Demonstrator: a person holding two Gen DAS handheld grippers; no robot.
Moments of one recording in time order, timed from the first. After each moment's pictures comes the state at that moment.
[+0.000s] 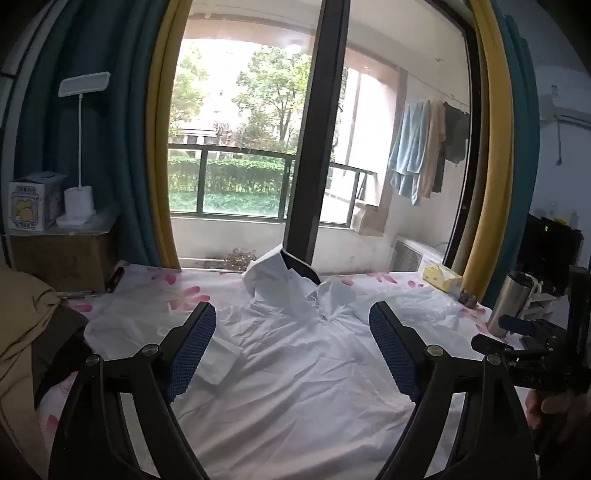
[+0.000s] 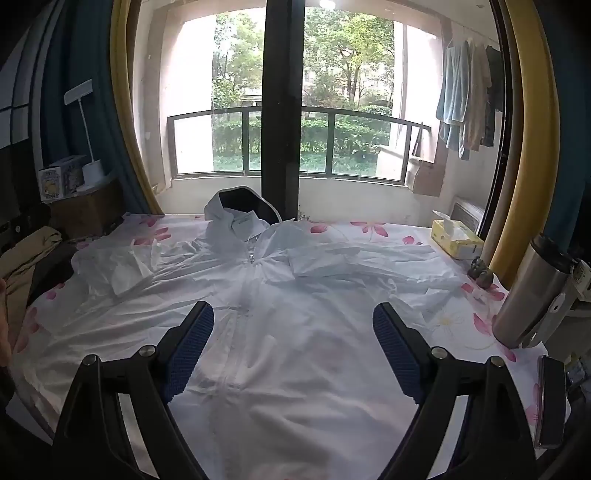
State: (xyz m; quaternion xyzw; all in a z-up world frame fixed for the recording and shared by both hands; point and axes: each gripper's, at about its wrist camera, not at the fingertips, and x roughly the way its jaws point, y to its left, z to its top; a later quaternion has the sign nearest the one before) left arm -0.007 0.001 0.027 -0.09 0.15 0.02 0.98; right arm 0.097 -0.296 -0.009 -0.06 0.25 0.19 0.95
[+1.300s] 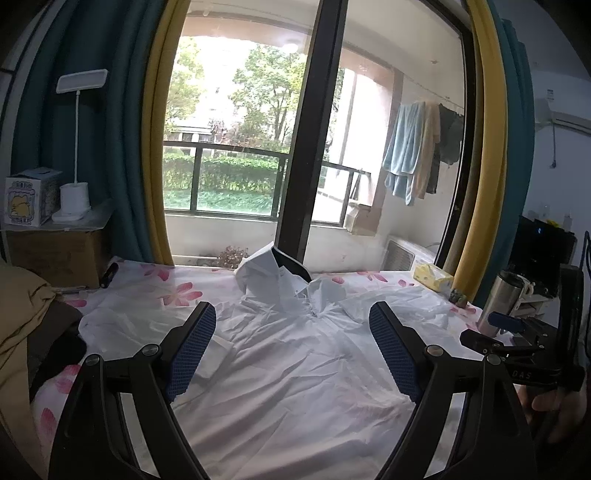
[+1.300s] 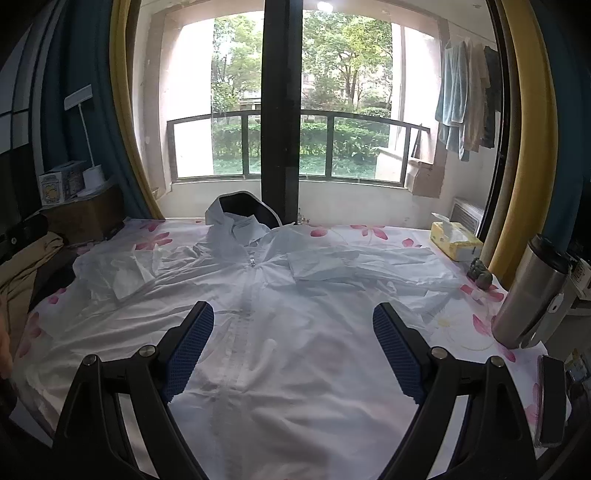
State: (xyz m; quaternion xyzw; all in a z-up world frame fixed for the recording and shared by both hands) left arm -0.015 -0.014 0.026 -0.09 0.16 0.01 0.98; right arm 0.095 -0.297 -0.006 -0.06 0.25 0.20 0.95
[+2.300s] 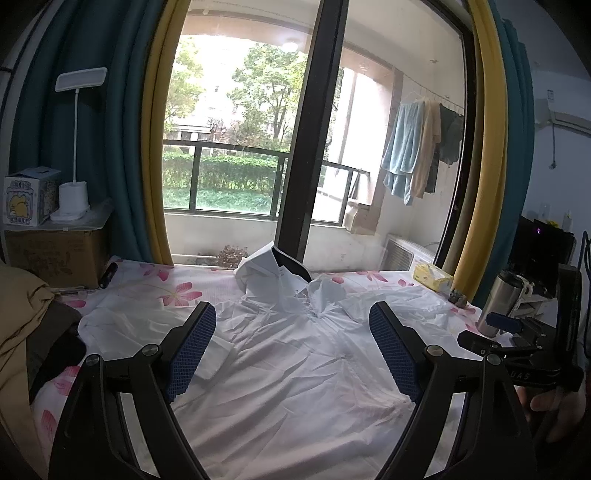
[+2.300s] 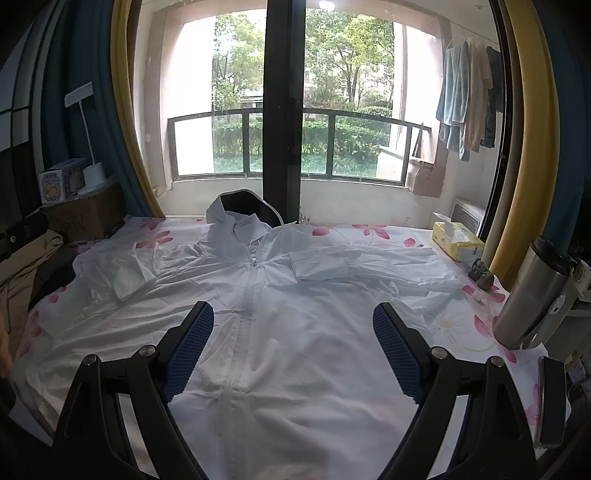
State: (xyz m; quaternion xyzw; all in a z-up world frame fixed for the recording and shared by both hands) left arm -0.016 -0.015 0.027 -0.09 0.16 0.02 0.98; right arm 0.096 -0.295 -0.007 -0.06 0.25 0.20 0.95
